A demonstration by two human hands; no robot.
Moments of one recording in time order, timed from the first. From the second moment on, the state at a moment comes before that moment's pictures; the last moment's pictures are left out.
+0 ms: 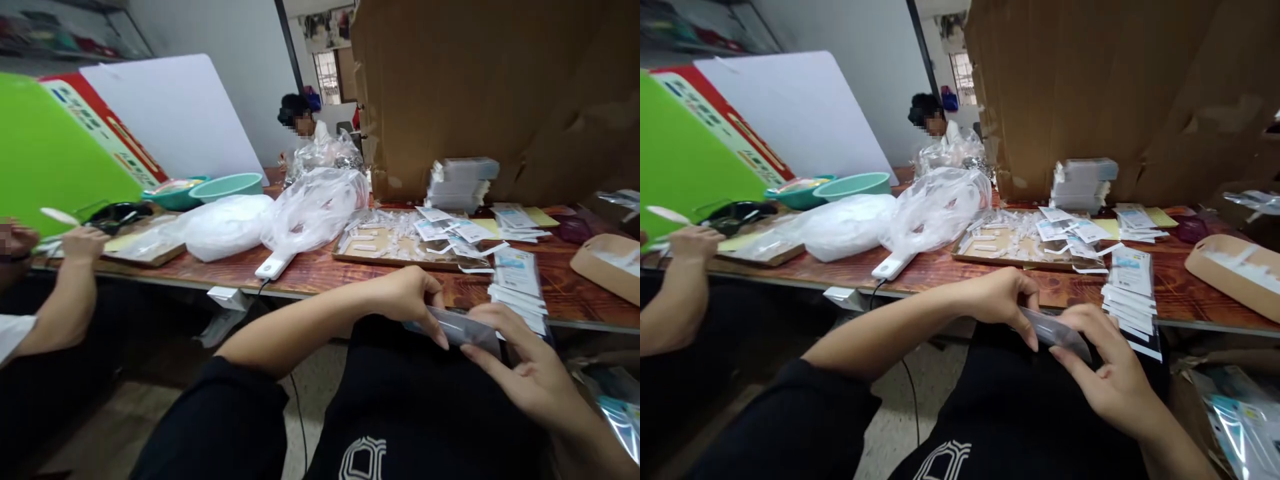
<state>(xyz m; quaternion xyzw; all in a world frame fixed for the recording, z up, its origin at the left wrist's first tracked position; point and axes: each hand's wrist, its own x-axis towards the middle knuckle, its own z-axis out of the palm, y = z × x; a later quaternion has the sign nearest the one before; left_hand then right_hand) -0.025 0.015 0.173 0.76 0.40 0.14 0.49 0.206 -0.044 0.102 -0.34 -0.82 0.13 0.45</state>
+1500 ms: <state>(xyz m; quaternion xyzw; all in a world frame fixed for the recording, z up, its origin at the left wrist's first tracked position) 0.067 0.068 0.182 0.72 0.25 0.00 0.64 0.261 -0.105 0.097 -0.36 -0.80 -0.21 0.42</state>
